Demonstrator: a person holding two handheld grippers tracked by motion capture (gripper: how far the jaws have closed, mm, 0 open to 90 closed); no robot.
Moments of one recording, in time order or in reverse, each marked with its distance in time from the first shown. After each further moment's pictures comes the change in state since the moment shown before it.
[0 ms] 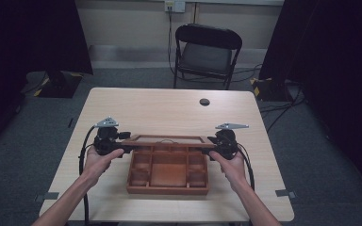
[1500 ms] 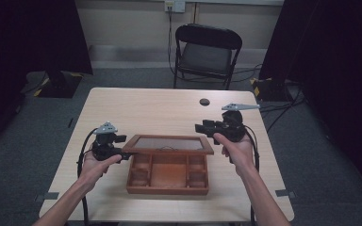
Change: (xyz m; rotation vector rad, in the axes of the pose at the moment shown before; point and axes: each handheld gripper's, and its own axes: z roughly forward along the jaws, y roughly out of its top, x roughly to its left) left arm -0.005 -0.015 -0.005 0.018 0.046 0.055; right arm 0.022 0.062 -0.046 -0.092 0.132 -0.065
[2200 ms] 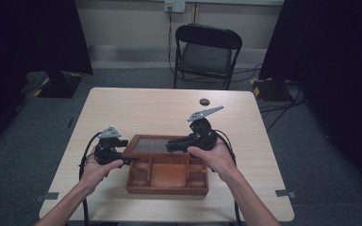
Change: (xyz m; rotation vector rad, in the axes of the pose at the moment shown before) left arm -0.005 -0.008 0.006 0.048 -0.009 0.006; right arm 0.063 0.002 0.041 0.226 0.347 -0.115
